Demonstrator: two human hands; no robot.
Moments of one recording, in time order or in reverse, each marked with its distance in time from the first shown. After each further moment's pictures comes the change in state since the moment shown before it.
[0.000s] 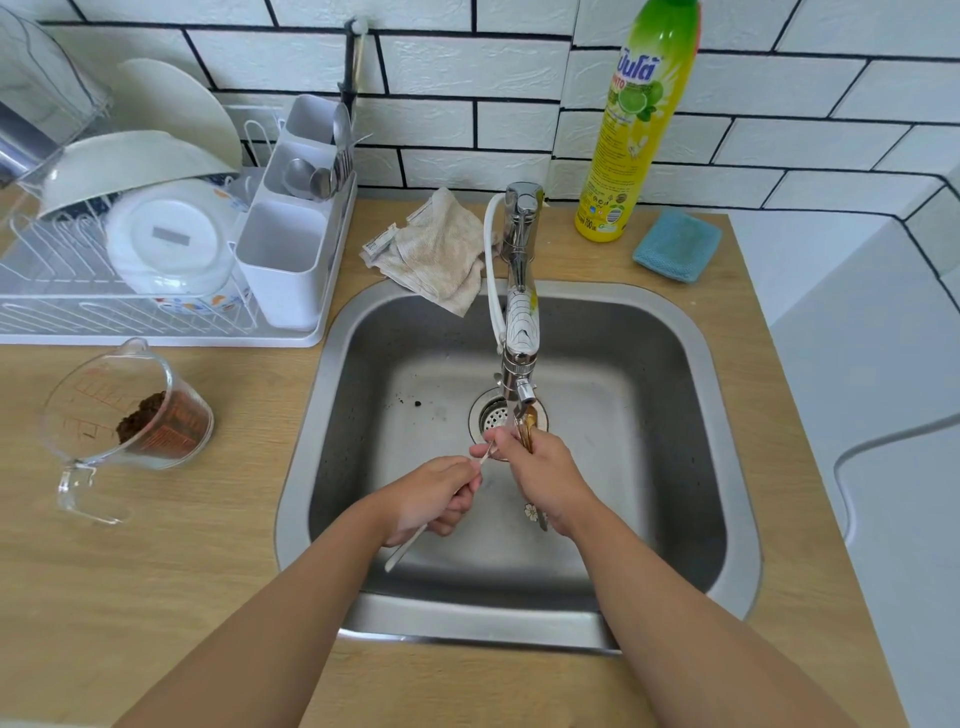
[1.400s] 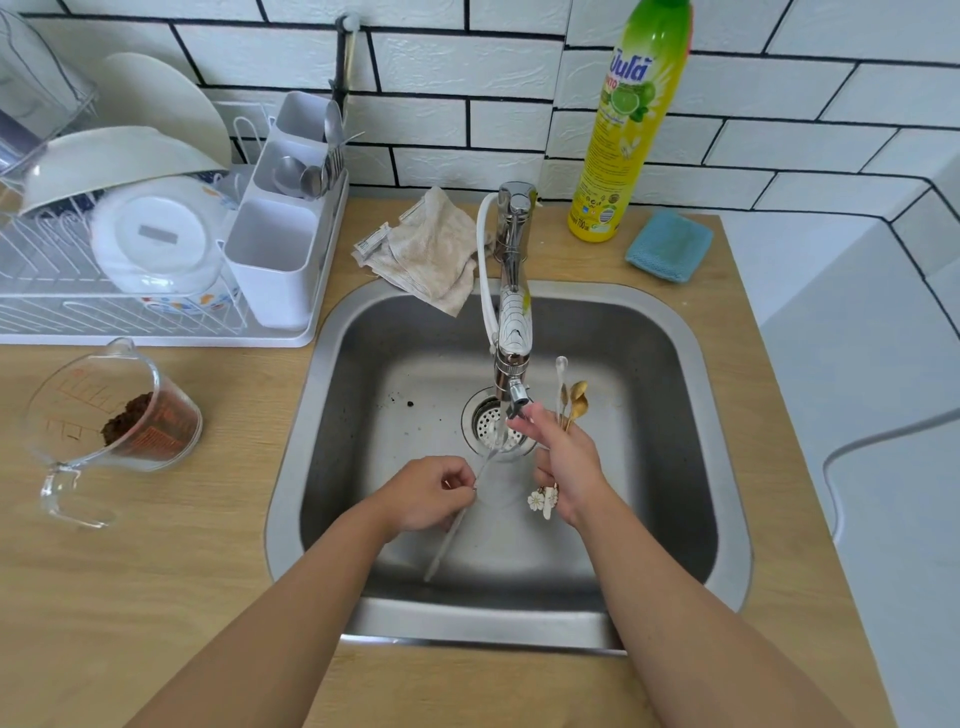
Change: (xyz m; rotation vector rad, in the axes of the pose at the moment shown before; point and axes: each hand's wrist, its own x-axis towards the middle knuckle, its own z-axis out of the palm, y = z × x) left_hand 0.017 -0.014 -0.005 0.422 0.226 0.158; right_hand 0.004 -0.009 -0.022 0.421 0.291 0.166
